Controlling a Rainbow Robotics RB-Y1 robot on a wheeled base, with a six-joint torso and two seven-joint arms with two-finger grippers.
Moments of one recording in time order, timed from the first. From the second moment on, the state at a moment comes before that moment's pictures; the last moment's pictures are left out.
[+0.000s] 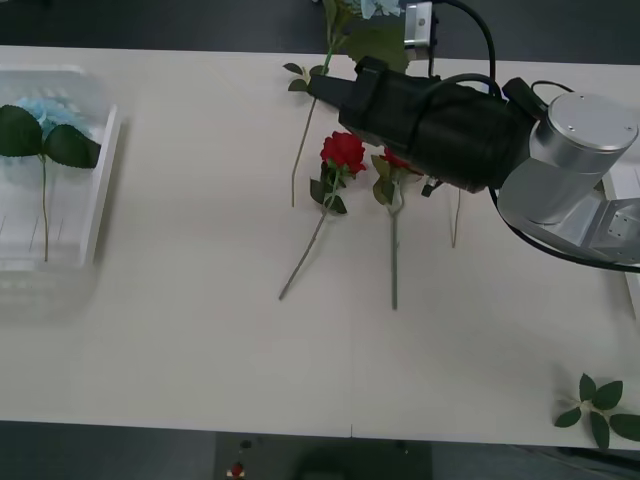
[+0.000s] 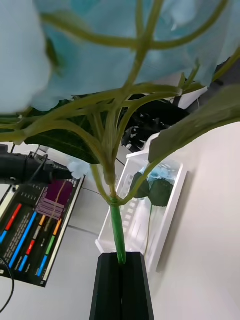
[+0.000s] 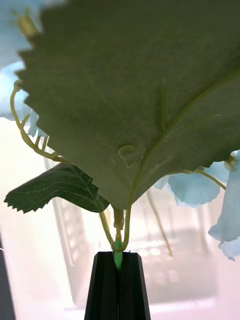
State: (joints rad) right arm -0.78 -0.89 0.82 -1.79 -2.63 0.12 2.26; left arm -1.06 1.13 0.00 -0.82 0.93 1.51 -2.07
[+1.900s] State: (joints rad) right arm -0.85 -0.99 0.86 -1.70 -2.69 0.28 2.22; left arm -0.78 0.92 -0.29 -0.71 0.96 0.59 -1.83
